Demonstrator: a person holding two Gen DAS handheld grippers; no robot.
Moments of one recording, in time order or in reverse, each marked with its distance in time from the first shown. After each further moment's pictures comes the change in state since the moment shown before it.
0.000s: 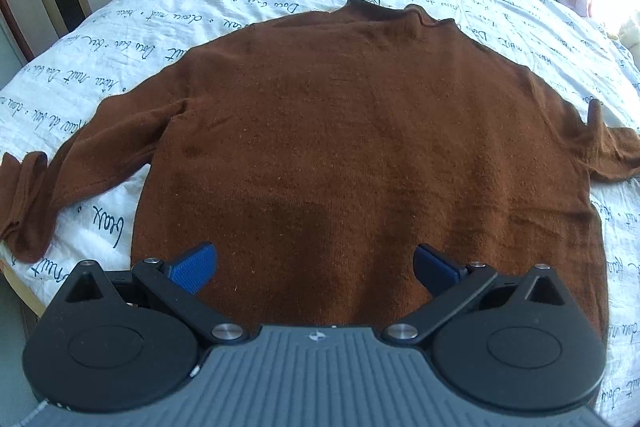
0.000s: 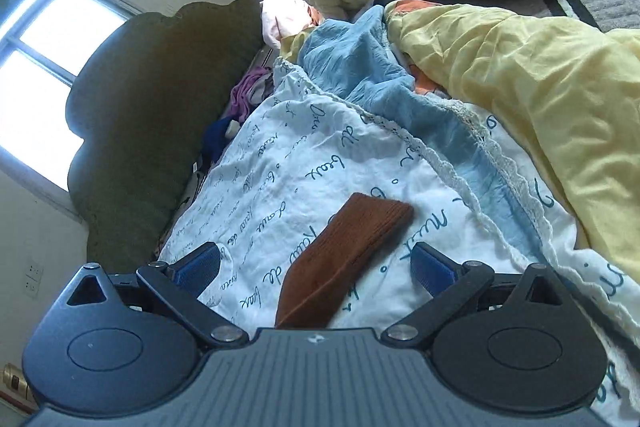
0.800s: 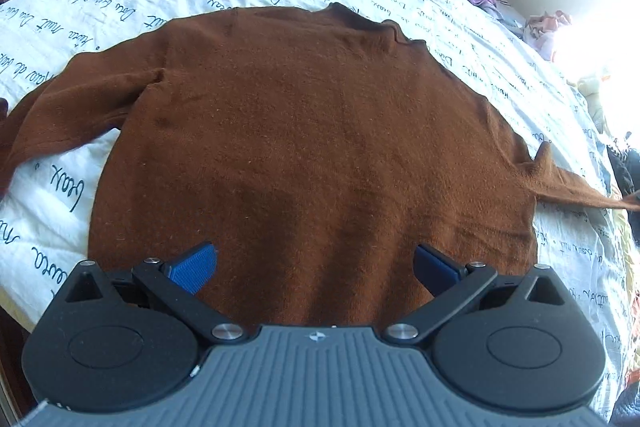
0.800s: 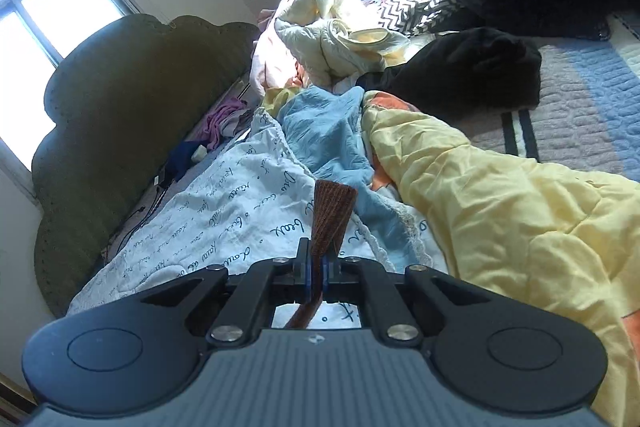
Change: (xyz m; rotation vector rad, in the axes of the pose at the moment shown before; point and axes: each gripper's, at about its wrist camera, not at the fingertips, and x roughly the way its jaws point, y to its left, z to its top) left arm -0.004 0.027 -0.008 -0.147 0.002 -0.238; right arm -0.084 0.029 0.011 -0.246 -0.102 -0.194
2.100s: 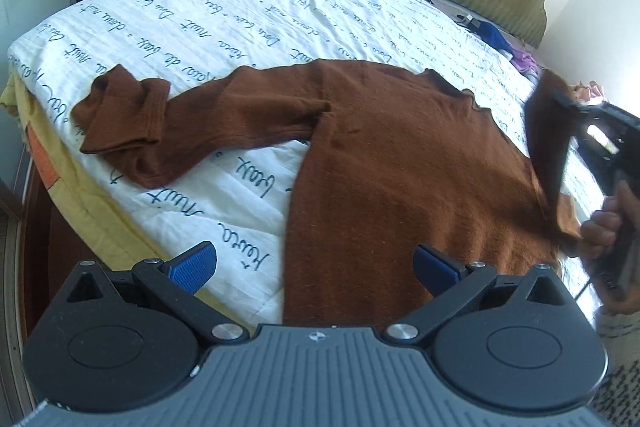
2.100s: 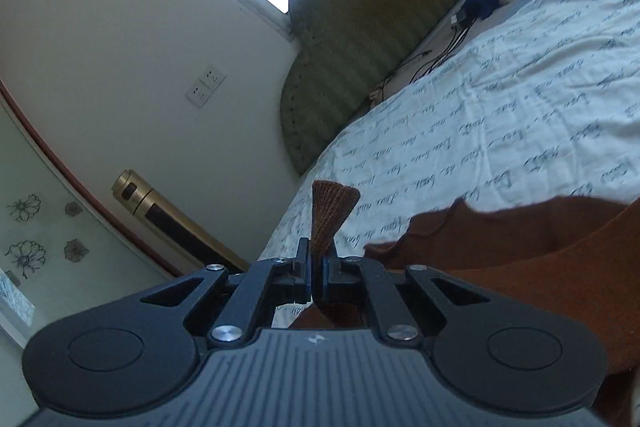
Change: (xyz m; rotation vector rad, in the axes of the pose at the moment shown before) left arm -0.082 0.110 -0.026 -0.150 -0.117 0.067; right arm 0.017 0.365 -0.277 -0.153 0.351 0.726
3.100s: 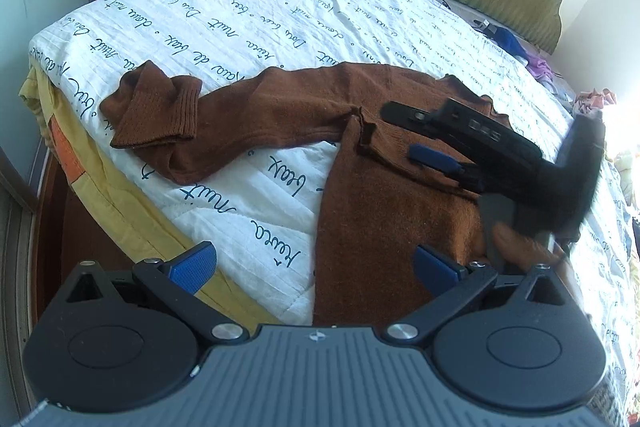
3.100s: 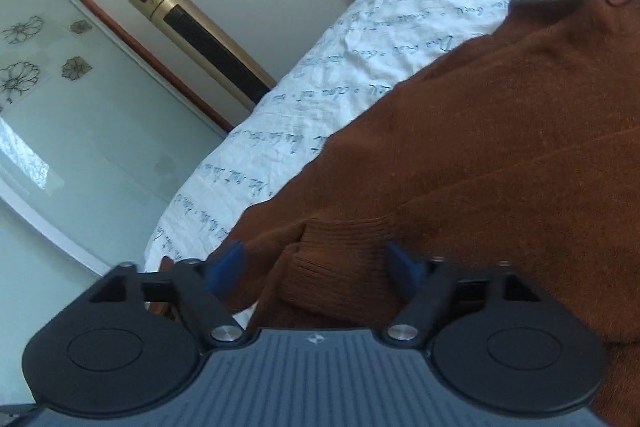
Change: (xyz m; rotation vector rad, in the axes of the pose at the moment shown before) left arm -0.005 0.013 -0.001 -0.021 -0.007 0.037; right arm 0.107 0.066 -0.144 -0.213 0.387 0.036
